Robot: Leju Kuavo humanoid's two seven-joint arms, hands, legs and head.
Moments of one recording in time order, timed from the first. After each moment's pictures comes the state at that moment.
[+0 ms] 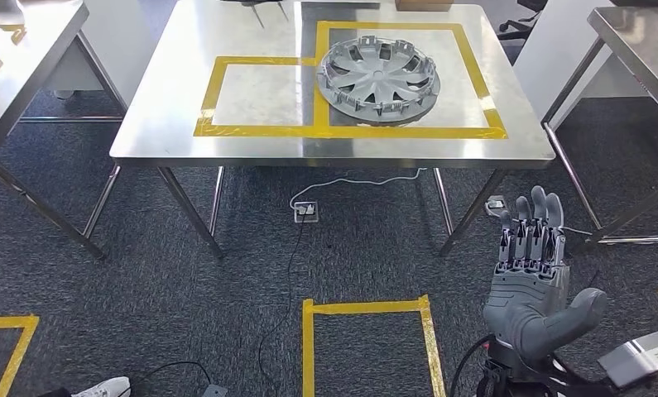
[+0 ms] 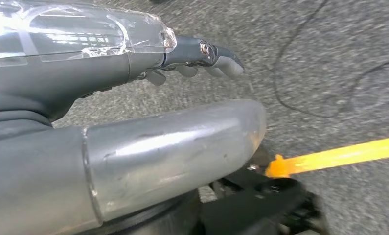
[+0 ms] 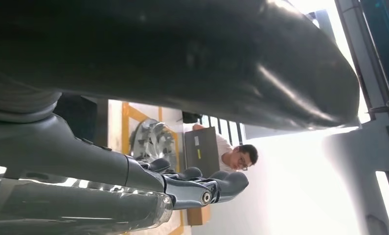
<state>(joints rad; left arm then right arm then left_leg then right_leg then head) -0.13 0.01 -1.06 -0.22 0.76 0.30 -0.06 0.03 -0.26 0.46 -2.09 -0.29 -0.45 -0.38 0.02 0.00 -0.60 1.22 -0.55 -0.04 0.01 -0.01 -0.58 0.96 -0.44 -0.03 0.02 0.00</state>
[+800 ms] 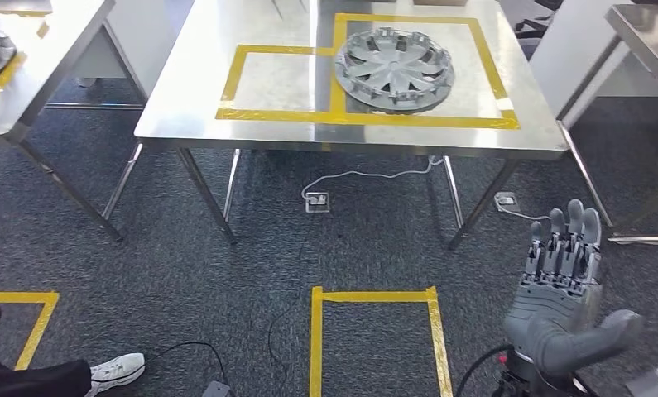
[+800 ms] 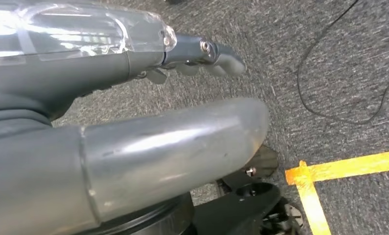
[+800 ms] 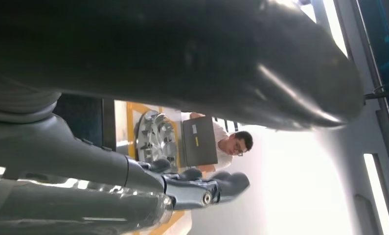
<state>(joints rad) -0.13 0.02 -1.06 -0.22 0.76 0.31 -0.06 0.06 -0.25 0.44 -2.11 -0.27 -0.49 -0.40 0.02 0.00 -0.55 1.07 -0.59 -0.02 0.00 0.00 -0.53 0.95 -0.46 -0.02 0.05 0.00</state>
